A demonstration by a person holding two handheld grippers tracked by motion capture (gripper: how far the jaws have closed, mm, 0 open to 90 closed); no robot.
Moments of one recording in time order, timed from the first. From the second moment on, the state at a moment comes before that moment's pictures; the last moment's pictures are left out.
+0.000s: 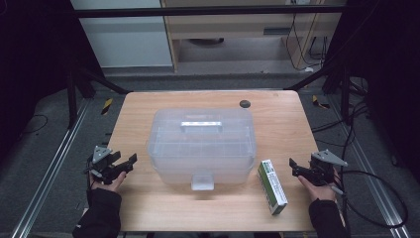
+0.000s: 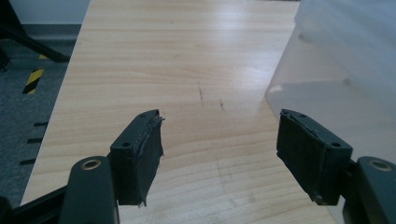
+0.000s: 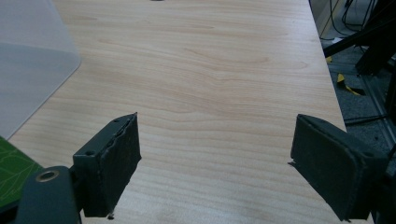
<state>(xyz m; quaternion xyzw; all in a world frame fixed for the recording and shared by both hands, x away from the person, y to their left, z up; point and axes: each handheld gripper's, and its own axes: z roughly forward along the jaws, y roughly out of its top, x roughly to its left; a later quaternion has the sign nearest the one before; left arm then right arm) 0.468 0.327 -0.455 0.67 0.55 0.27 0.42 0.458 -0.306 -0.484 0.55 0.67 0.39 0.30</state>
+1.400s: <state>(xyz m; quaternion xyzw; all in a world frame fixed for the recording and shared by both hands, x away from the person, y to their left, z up) 0.479 0.291 -0.297 0.75 0.38 0.31 0.44 0.457 -0.301 -0.480 0.54 0.68 0.38 0.30</state>
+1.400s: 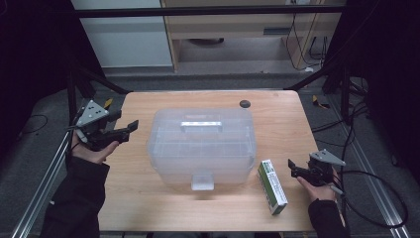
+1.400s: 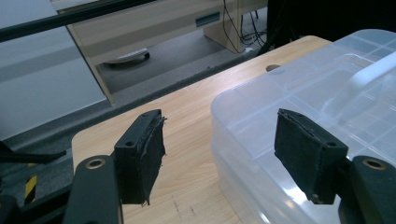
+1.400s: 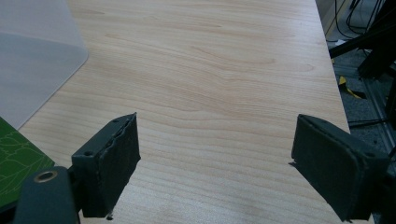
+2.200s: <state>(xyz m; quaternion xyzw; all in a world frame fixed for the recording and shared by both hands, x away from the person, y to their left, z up) 0.491 0.226 -0.255 0.83 0.27 0.32 0.37 0.457 -0.301 -0.482 0.54 0.69 0.38 0.30</state>
